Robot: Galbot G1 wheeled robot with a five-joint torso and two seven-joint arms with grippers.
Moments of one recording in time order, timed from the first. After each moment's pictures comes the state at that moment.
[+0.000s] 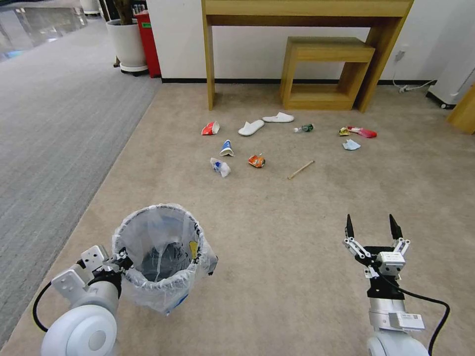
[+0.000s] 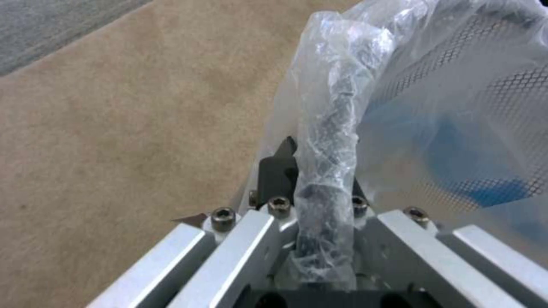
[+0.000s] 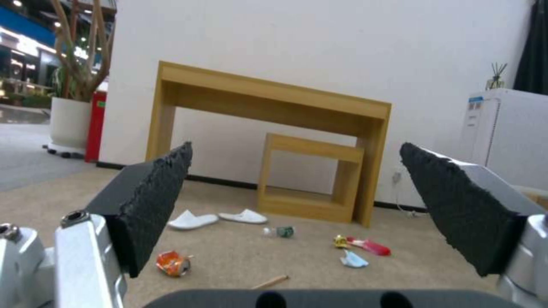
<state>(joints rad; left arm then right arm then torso) 1.55 -1.38 -0.68 -2.33 -0.83 0.58 -0.65 -1.61 1.39 0.68 1.98 0.05 0.51 0.07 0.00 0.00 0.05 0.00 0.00</state>
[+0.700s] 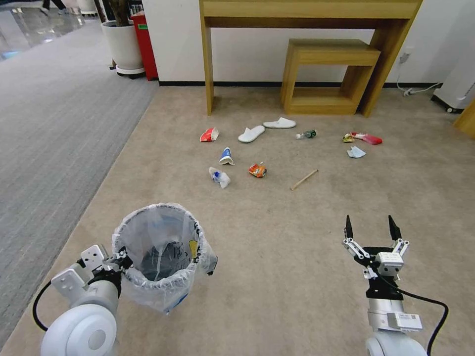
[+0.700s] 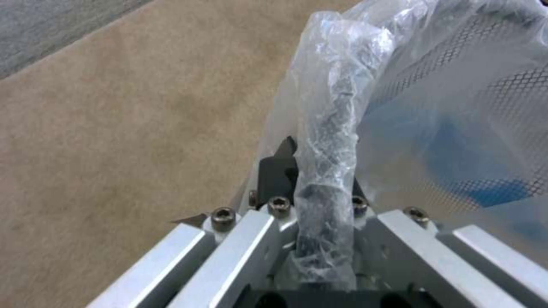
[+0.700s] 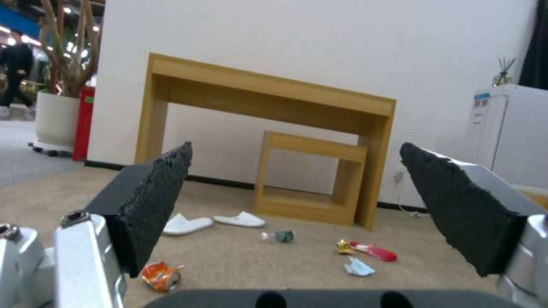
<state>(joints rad) 1.55 -1.38 -0.69 -2.33 -0.84 0.58 -0.65 -1.61 1.40 0.68 1.97 0.04 0.51 0.08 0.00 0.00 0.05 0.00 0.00</state>
